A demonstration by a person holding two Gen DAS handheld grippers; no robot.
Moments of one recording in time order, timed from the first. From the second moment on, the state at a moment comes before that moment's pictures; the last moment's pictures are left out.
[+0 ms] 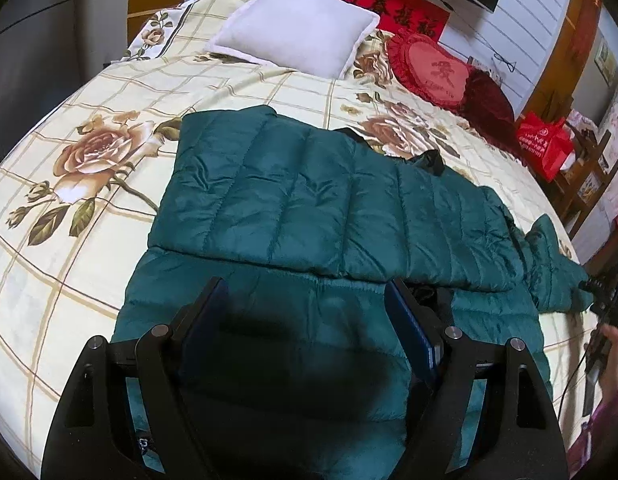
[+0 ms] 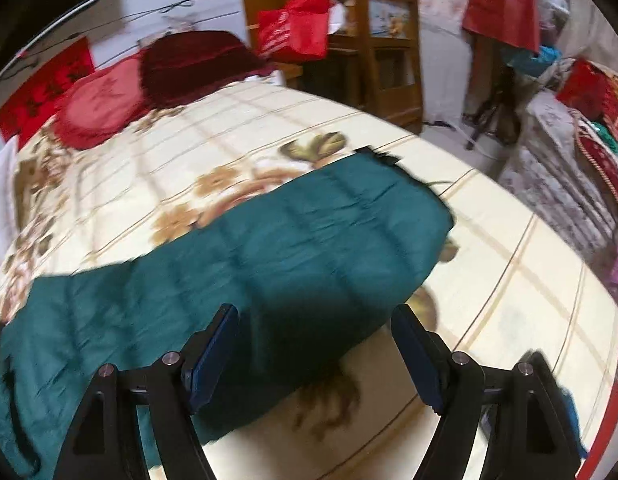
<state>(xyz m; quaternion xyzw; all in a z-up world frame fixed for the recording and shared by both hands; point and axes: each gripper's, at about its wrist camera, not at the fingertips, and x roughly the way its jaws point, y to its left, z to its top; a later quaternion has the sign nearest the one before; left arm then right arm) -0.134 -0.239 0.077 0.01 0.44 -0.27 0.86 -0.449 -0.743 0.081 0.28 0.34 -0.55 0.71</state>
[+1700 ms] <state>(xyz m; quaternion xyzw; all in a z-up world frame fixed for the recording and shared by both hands) -0.146 -0.230 0.083 0.05 0.43 -0.25 0.87 -0.424 -0.647 0.174 0.28 0.25 -0.31 0.87</state>
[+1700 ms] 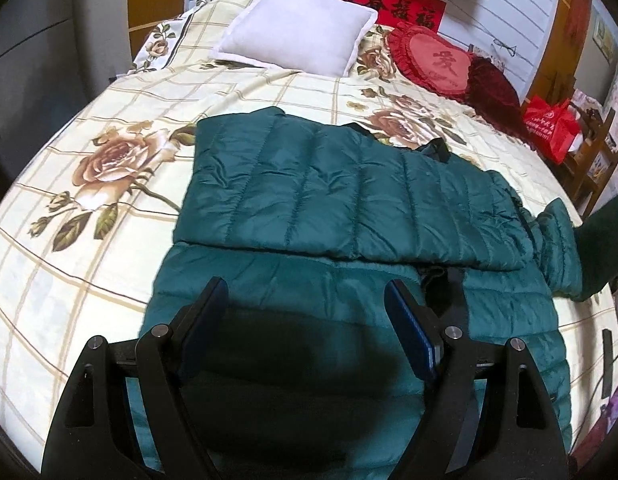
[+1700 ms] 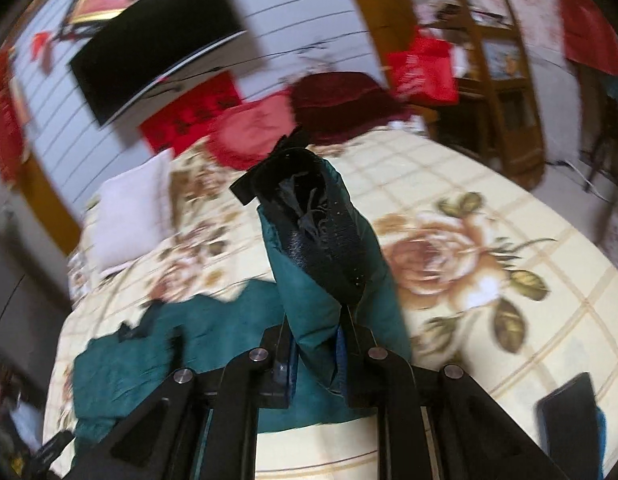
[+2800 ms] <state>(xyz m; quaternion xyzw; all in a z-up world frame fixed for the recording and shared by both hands) -0.130 -0.200 0.086 0.02 0.44 -0.24 0.87 -0.189 -0.465 0.121 0.27 0.37 -0.07 0.89</state>
